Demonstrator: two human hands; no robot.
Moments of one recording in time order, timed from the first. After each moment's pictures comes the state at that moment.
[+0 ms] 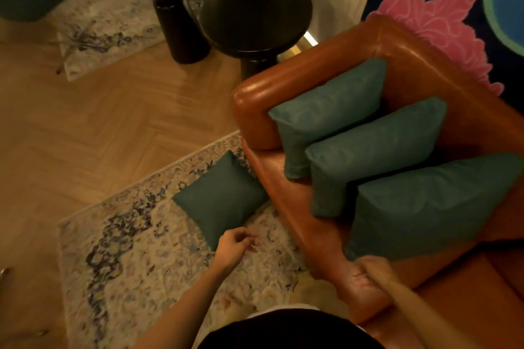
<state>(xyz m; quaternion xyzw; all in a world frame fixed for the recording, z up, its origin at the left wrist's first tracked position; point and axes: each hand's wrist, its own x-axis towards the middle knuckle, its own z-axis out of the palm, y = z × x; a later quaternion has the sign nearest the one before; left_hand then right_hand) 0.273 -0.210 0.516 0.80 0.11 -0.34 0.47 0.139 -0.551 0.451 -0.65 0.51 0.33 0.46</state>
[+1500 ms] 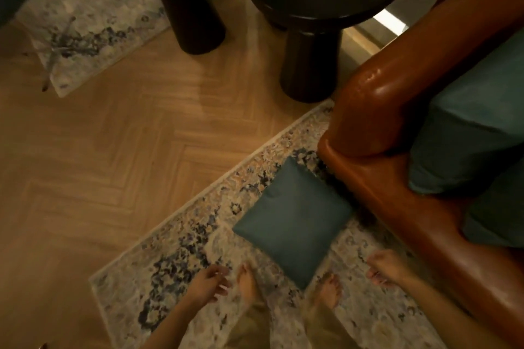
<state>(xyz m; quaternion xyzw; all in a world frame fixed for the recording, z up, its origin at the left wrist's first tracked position) 0.538 0.190 0.343 0.75 0.27 -0.51 0.32 0.408 -0.218 0.312 -0.63 0.50 0.39 0.45</state>
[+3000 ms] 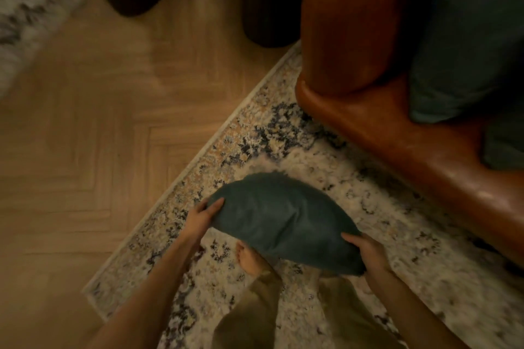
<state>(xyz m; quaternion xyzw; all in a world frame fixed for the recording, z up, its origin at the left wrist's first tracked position) 0.611 0.114 0.251 0.78 0.19 -0.42 0.41 0.356 -0.134 0.195 -0.36 0.66 0.14 0.64</state>
